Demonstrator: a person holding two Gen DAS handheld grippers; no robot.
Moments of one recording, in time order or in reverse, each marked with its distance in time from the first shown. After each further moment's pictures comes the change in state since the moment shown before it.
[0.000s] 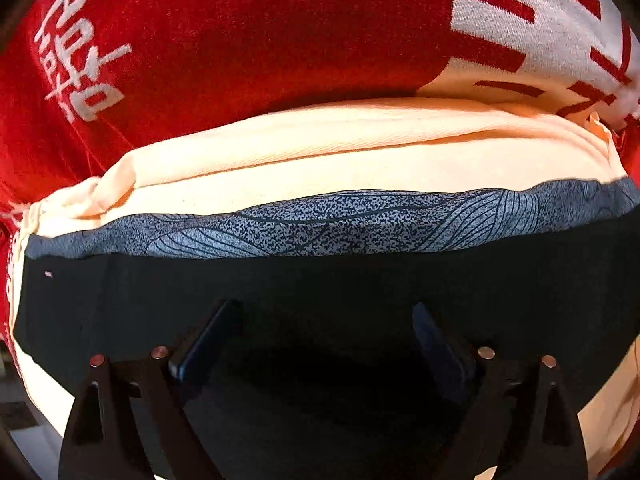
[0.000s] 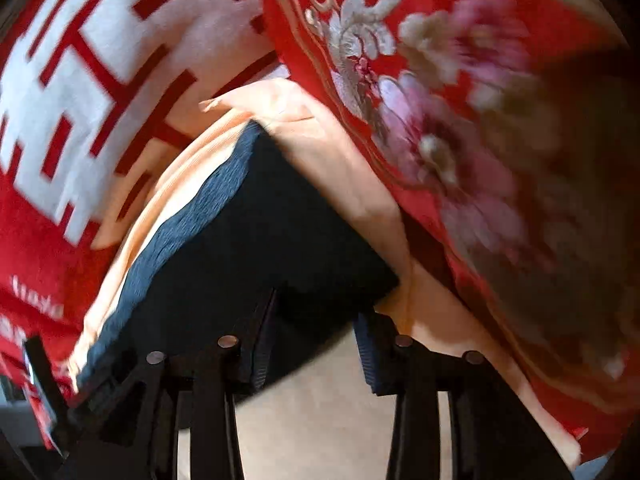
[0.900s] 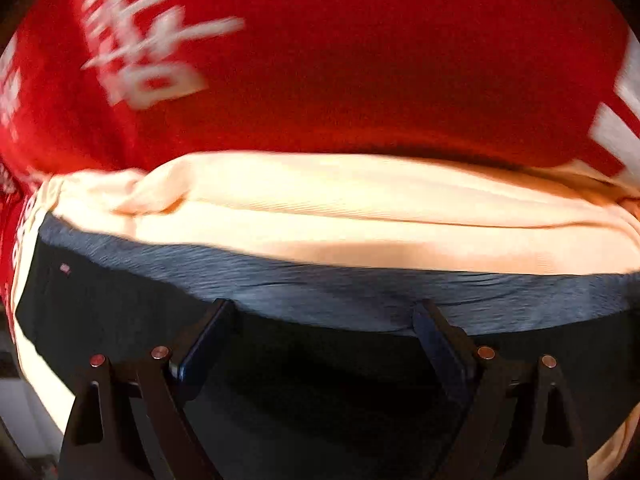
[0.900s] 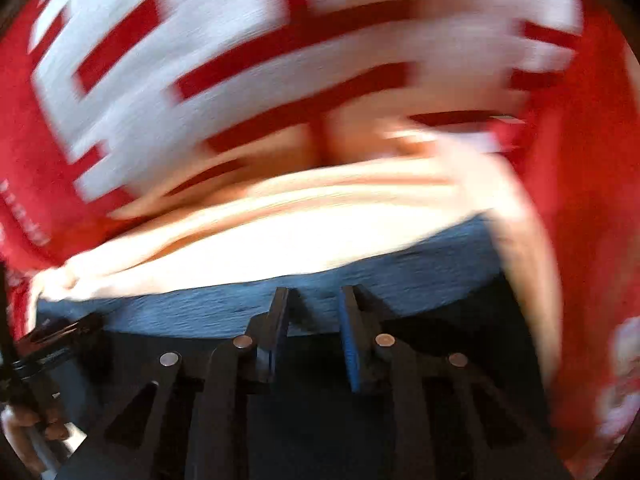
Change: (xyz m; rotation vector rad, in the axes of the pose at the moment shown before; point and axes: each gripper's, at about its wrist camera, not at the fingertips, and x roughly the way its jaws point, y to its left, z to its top) left arm 0.024 0.071 0.036 -0.187 -0.030 0.057; right arm 0.045 0.091 0.038 -0.410 -0.056 -0.031
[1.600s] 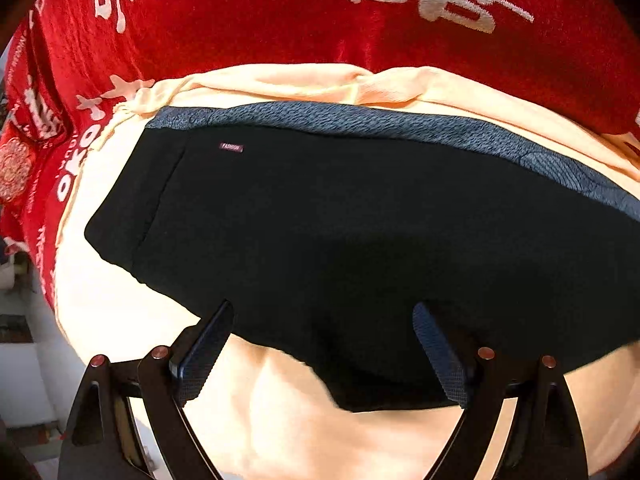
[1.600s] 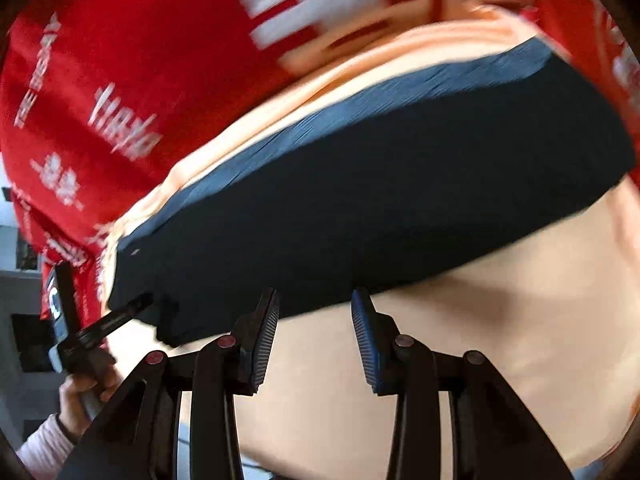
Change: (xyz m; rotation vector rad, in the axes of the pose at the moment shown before) left arm -0.045 0.168 -0.088 -0.048 0.084 0.069; right arm -0.059 0.151 -0.153 0.069 0.217 0.314
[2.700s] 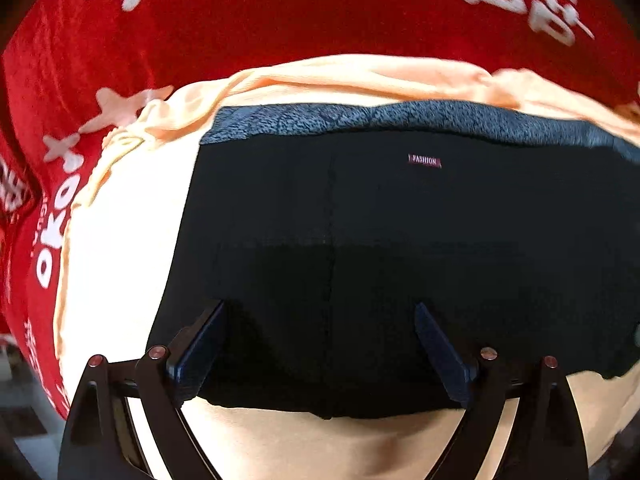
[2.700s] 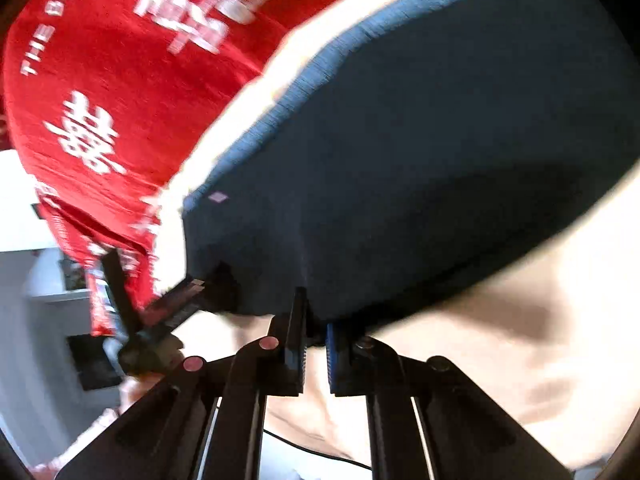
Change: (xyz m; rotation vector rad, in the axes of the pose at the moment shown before) left arm 0.066 0.142 0.020 0.248 -0.115 -0.087; right arm 0.154 0.148 -0.085 0.169 0.077 0.138
